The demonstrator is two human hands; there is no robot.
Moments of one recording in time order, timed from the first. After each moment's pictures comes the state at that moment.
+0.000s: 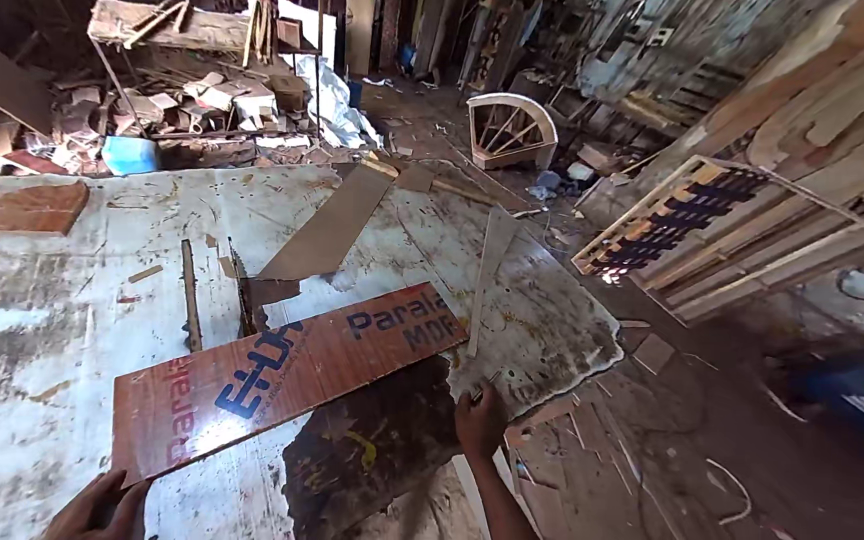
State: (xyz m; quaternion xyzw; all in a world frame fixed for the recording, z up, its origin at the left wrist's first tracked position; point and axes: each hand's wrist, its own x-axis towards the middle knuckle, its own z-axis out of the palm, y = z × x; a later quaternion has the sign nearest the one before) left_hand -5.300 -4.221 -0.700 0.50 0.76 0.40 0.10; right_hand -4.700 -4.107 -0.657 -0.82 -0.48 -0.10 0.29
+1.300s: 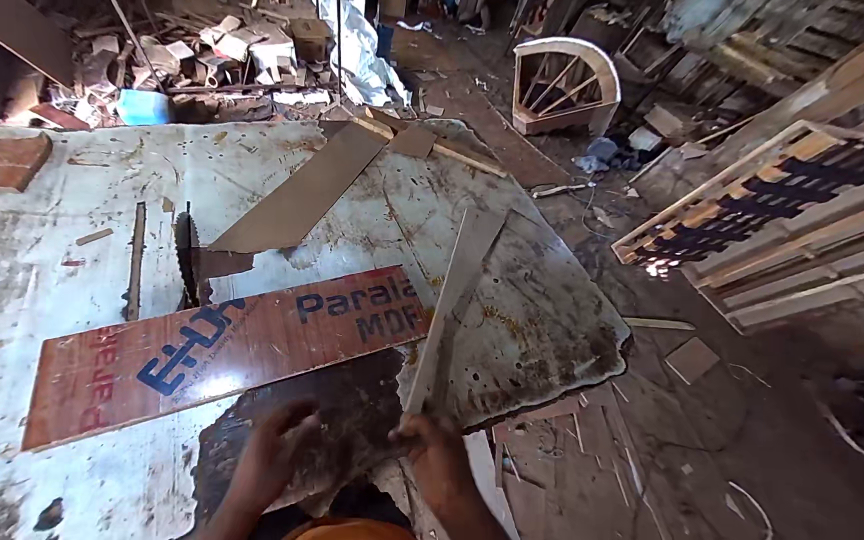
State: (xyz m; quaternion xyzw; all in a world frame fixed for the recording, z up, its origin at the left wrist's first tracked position) left_hand -4.944 -4.146 -0.587 0.55 0.54 0.39 0.49; right_hand -4.687 -4.143 -0.536 -0.56 -0.18 0.62 0.53
